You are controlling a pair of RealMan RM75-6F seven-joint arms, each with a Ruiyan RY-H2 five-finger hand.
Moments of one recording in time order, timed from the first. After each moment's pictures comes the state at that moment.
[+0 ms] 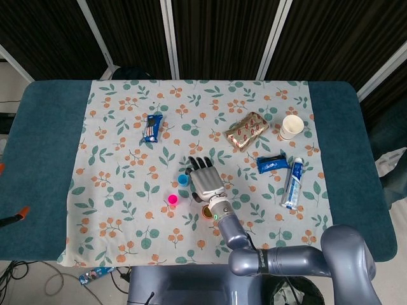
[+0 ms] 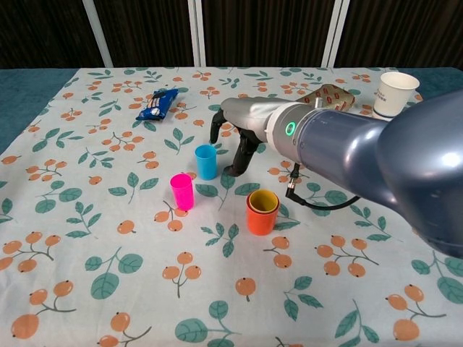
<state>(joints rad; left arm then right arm) -0.09 -1.10 -0.14 -1.68 1.27 1.45 0.04 1.10 -1.81 0.31 -1.54 -0.47 1.09 -0.78</state>
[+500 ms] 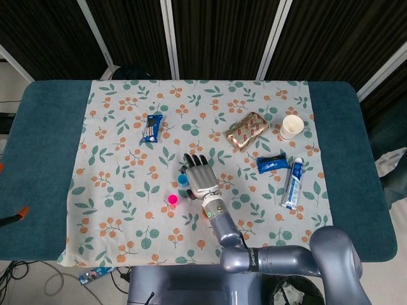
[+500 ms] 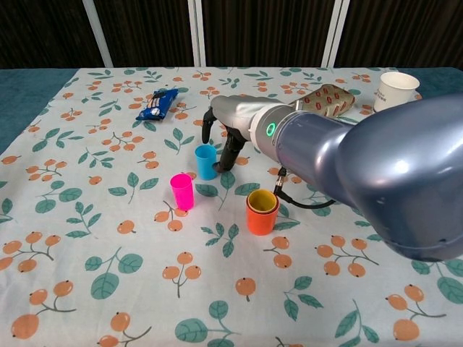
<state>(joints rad) -0.09 -1.10 -0.15 -1.68 1.26 1.45 0.04 1.13 -1.88 0.35 -1.44 -0.48 1.10 -0.77</state>
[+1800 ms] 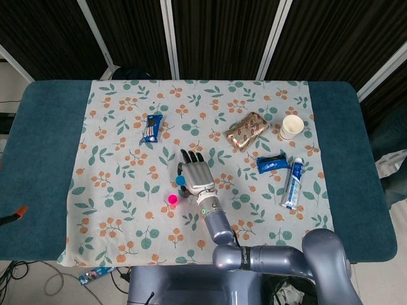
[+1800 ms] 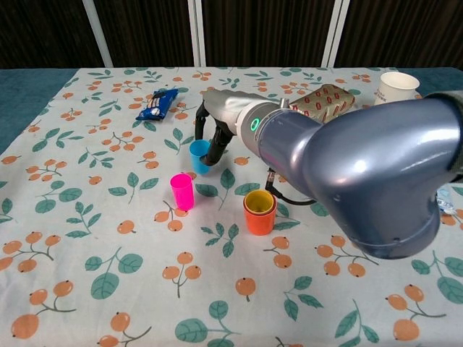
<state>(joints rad) -0.09 -1.09 -0.15 -1.67 1.25 1.45 0.02 1.14 -1.94 0.41 -1.37 -0.50 1.09 -0.73</state>
